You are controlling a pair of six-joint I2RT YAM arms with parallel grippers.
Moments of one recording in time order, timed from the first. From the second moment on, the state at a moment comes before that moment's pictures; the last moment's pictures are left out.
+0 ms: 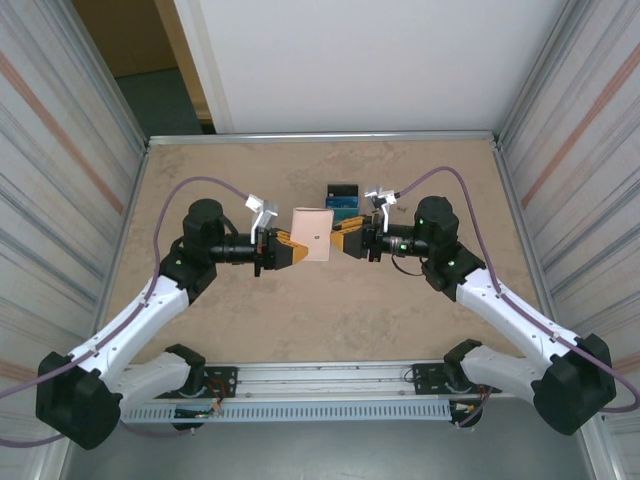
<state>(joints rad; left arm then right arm) -0.48 1.02 0.75 0.05 1.02 -0.29 0.56 1.06 0.76 0.22 -0.80 0.49</state>
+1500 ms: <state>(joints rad) -0.51 1.00 0.75 0.07 0.92 -0.29 0.60 1.09 0.76 0.20 -0.81 0.46</state>
